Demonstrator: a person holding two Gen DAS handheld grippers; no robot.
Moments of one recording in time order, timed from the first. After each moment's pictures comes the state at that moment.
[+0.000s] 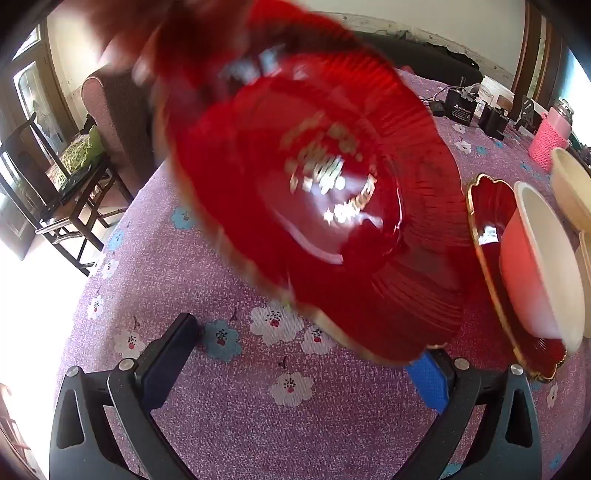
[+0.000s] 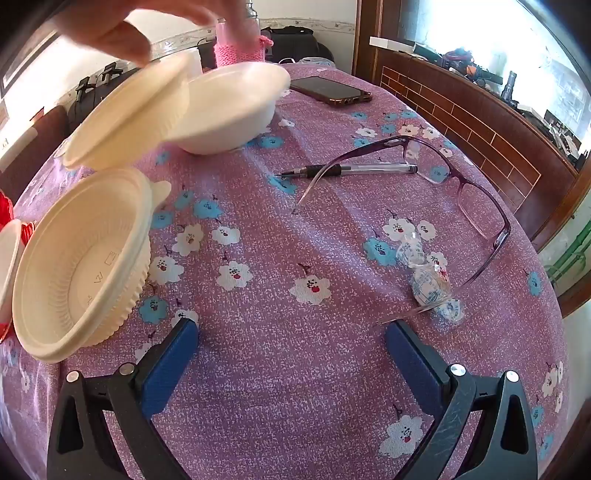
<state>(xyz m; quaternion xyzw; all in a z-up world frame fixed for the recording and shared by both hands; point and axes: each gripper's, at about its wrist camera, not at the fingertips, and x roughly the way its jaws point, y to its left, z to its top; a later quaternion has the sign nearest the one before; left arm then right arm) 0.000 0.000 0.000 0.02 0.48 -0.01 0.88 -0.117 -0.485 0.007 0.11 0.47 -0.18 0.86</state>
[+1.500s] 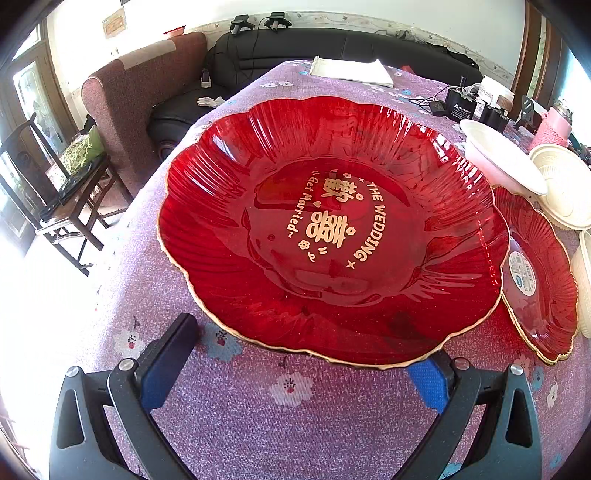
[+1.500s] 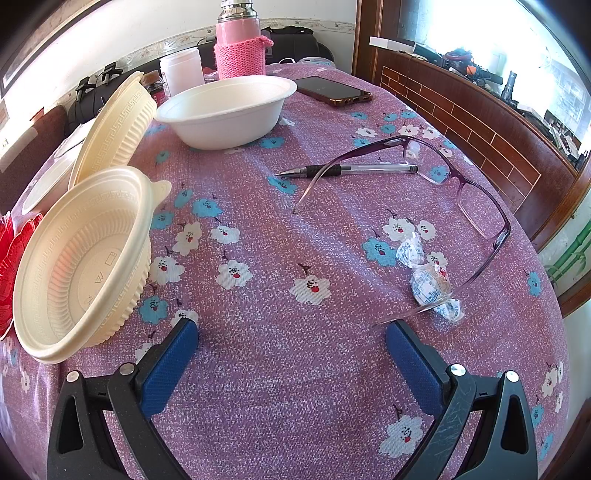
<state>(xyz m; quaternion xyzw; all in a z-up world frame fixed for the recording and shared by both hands) 0.000 0.000 0.000 0.02 0.48 -0.01 0.88 -0.117 -0.485 0.006 0.10 0.47 -0.18 0.86</state>
